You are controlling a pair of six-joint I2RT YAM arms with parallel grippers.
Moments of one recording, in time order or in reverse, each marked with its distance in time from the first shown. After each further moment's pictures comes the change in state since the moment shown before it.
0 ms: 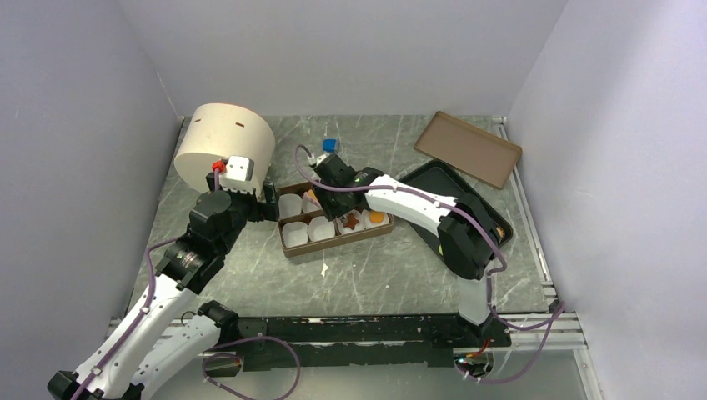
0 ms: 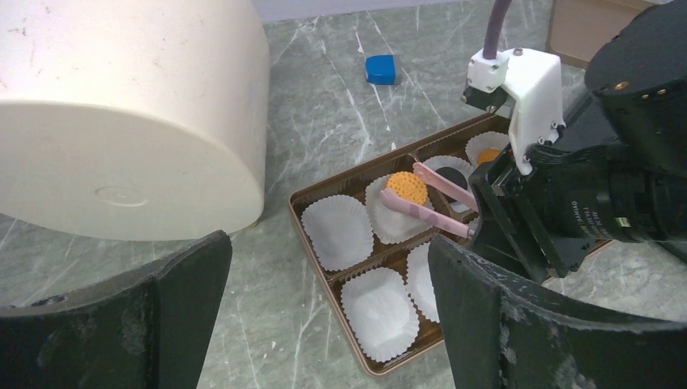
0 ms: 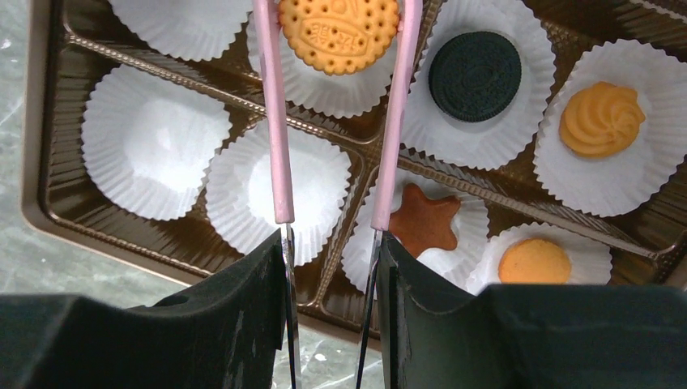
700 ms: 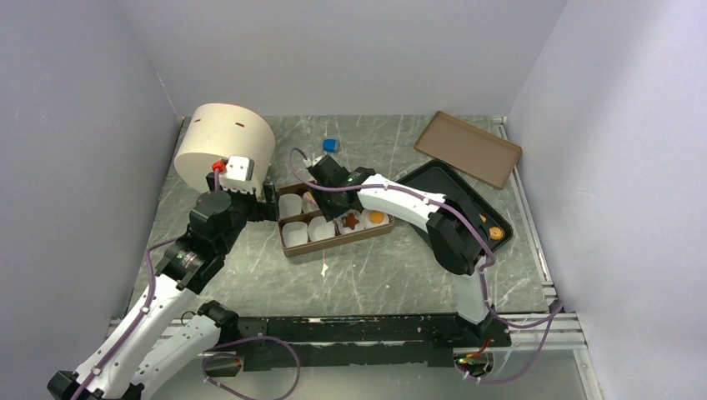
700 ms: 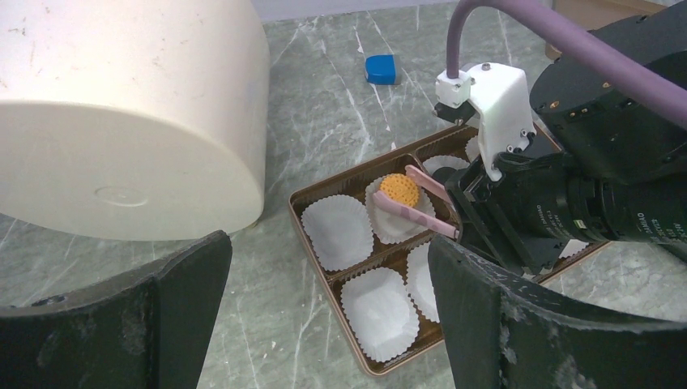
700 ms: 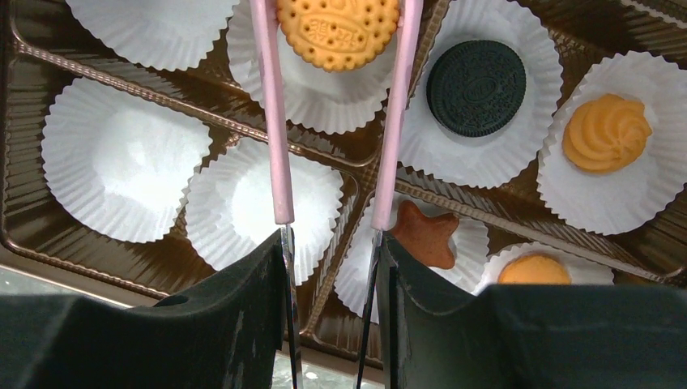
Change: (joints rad) left arm 0.000 0.000 0.000 0.000 0.000 0.000; right arm 0.005 0.081 0.055 -0.018 0.034 -0.015
